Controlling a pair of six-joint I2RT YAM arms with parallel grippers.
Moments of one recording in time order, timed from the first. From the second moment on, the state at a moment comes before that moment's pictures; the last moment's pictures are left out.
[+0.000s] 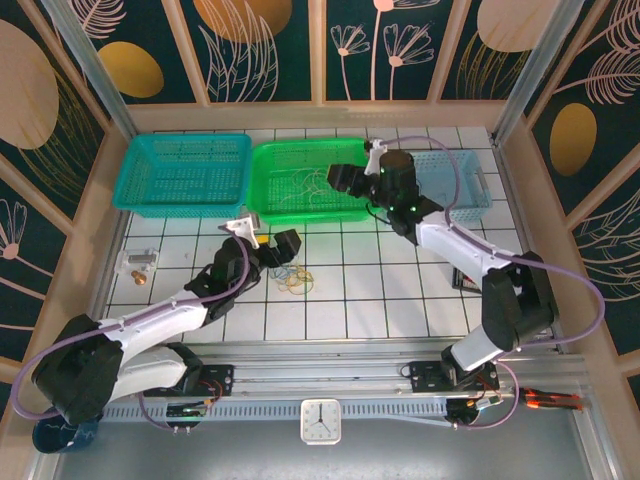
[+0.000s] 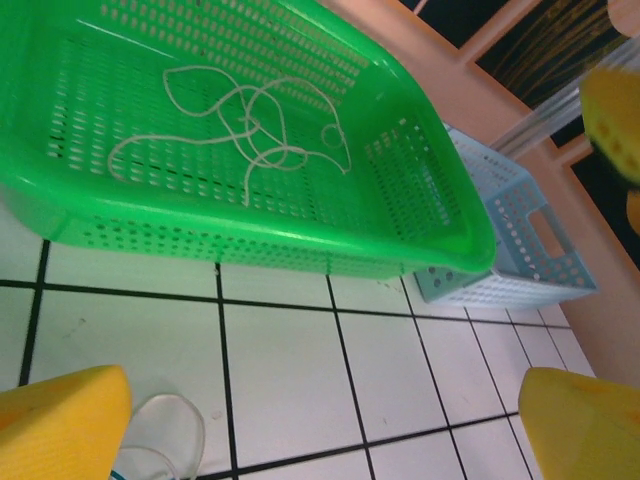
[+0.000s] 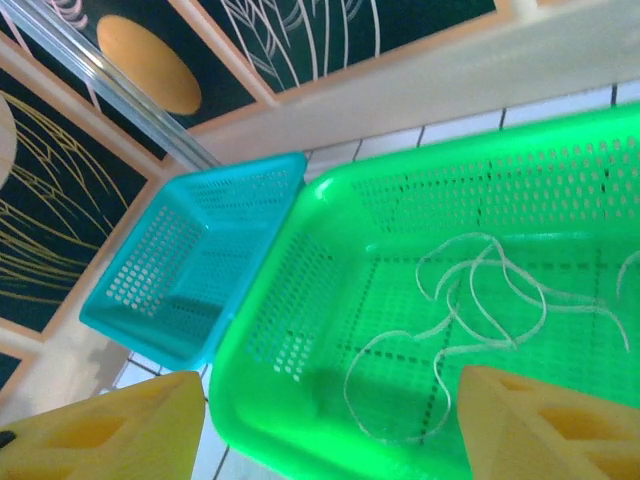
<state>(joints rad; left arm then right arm) -0.67 1.15 0.45 0.37 -0.13 -0.78 0.52 1.52 1.05 0.16 -0.22 0.55</state>
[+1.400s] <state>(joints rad) -0.54 1.27 0.47 0.19 0.11 -0.78 0.82 1.69 0.69 0.27 -0.39 0.39</state>
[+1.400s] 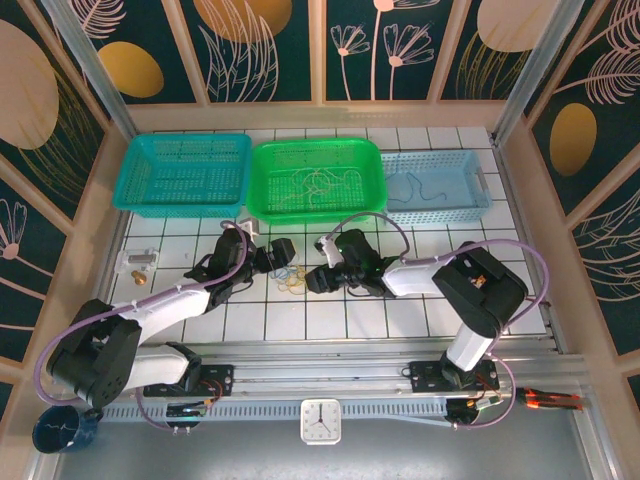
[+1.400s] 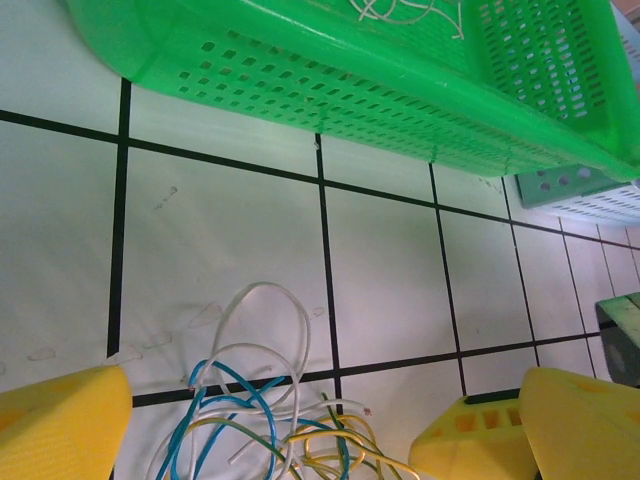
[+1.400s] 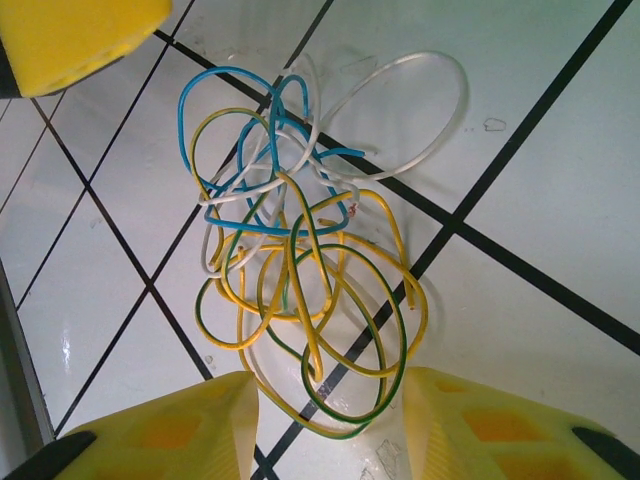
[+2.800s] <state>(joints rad) -0.54 1.32 0.46 0.26 0.14 -0.81 0.82 1.57 0.72 0.27 -0.41 0.39</state>
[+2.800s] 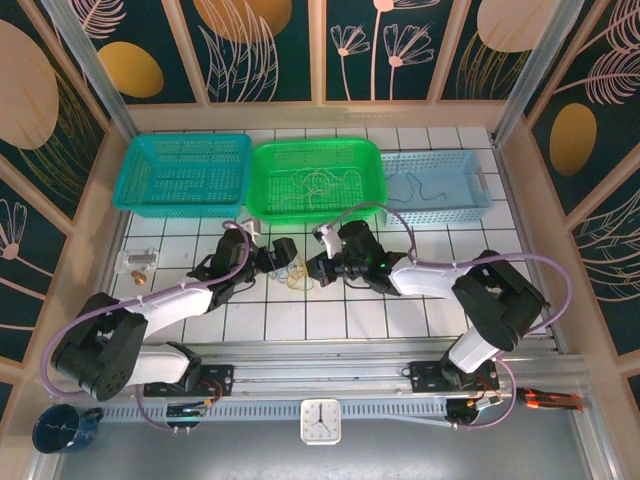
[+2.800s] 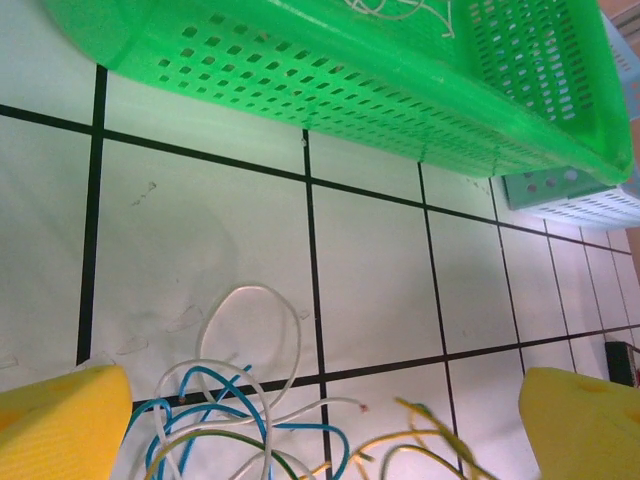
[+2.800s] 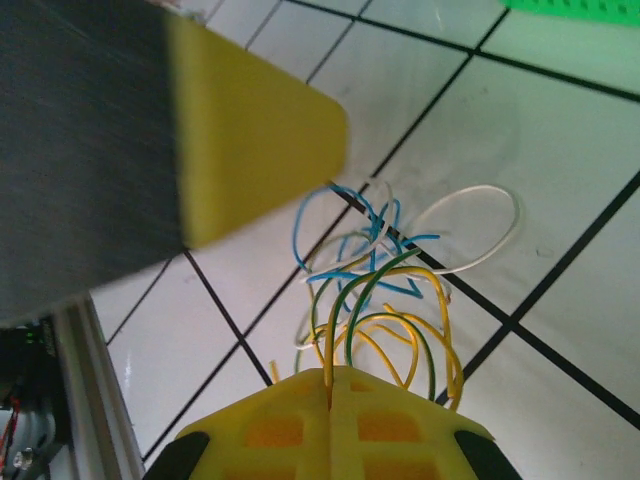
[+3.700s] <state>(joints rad) -0.53 1.47 0.43 0.38 0.16 -0.79 0.72 1.44 0.59 0.41 -0.44 0.50</state>
